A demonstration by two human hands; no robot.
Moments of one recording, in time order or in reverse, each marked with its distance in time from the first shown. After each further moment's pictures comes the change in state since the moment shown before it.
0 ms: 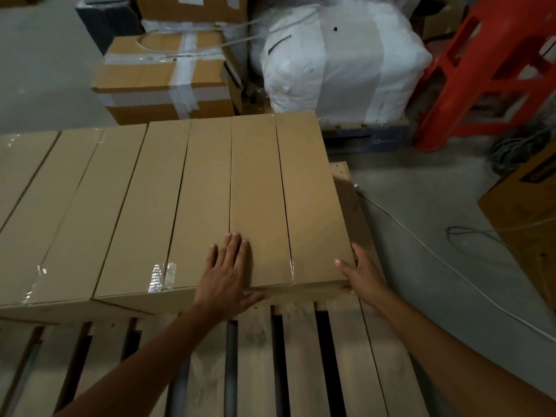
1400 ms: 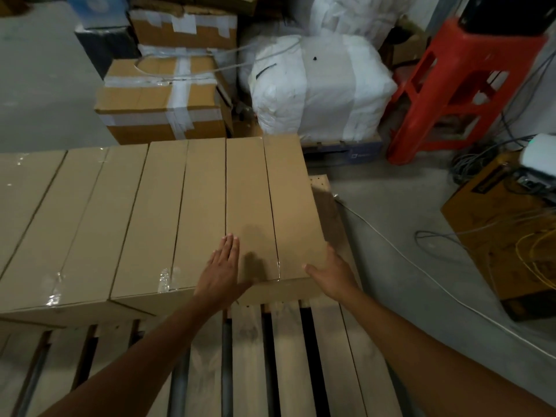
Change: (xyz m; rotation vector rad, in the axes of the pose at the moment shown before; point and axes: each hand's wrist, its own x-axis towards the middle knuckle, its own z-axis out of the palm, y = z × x) left_hand -0.017 0.018 -0.082 -0.290 -0.095 -0.080; right_hand -0.086 -0.089 0.012 -0.541 0.062 -0.058
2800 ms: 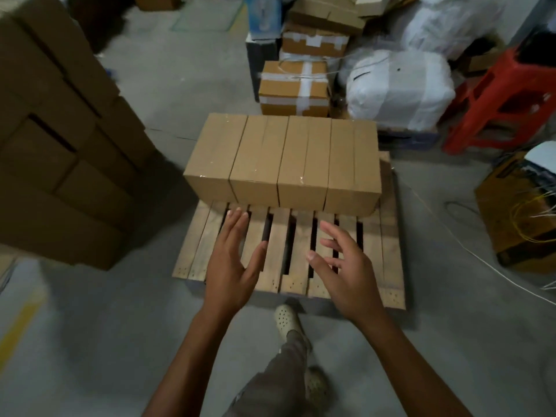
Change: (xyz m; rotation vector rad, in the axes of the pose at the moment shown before) left_hand -0.740 0.095 -0.307 -0.472 0.659 -0.233; right_hand -0.757 -0.173 -0.049 0.346 -0.074 -0.593
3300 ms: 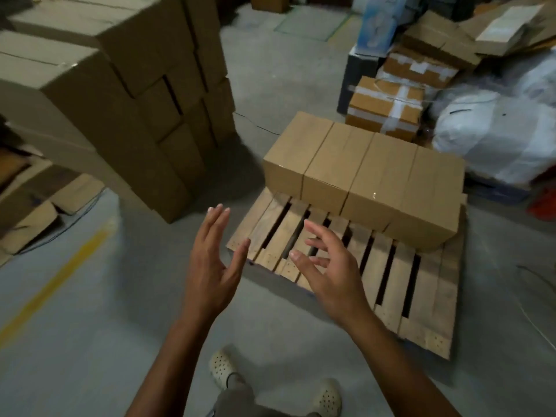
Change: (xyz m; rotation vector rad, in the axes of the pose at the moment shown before) left_hand -0.103 -0.096 -0.171 0.071 0.303 -0.214; right_hand -0.055 -0.092 0.166 -0.011 -0.323 -0.164
